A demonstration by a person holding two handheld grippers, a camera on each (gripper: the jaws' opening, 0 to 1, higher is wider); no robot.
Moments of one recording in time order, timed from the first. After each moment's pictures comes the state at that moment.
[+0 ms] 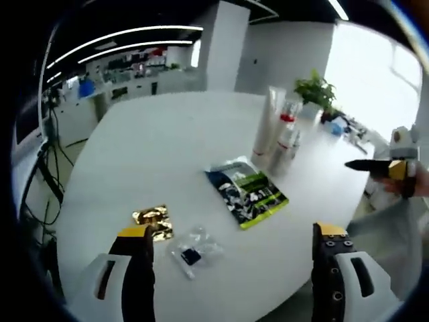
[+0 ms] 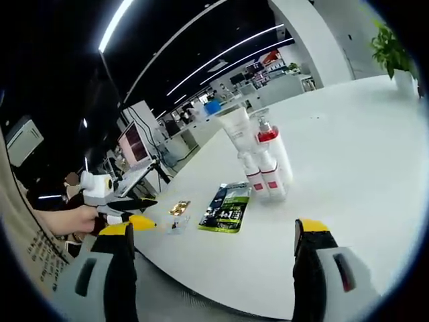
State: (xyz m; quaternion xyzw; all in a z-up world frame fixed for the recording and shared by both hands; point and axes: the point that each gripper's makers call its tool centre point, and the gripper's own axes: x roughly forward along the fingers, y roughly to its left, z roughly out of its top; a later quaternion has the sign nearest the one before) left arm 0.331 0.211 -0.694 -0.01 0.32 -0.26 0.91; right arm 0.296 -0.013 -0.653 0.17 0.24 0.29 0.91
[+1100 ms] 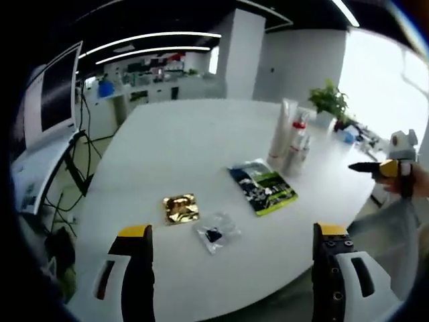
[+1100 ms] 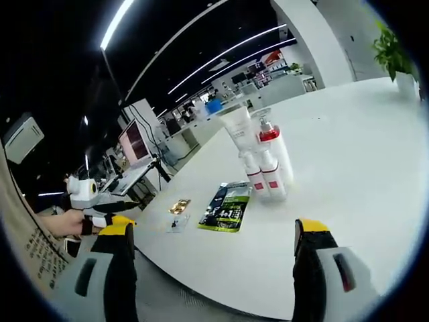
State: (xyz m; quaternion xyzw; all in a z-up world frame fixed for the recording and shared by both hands) left arm 0.307 0.250 -0.681 -0.01 0.30 -0.21 0.93; right arm 0.295 -0.012 -0.654 0.17 0.24 0.29 0.91
